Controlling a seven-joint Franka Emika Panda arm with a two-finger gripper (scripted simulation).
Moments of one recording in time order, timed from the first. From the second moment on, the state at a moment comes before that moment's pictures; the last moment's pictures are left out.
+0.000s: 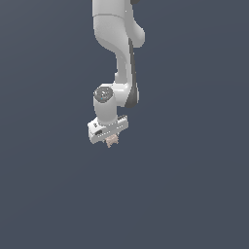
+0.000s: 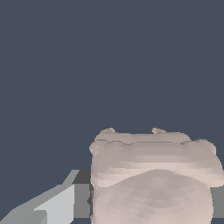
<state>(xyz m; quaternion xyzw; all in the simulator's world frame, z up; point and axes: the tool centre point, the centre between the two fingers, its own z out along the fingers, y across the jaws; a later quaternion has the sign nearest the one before) -0.059 -0.074 0.042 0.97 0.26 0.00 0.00</state>
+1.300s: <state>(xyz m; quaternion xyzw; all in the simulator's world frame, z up) 0.066 0.046 0.052 0.97 0.26 0.00 0.00</state>
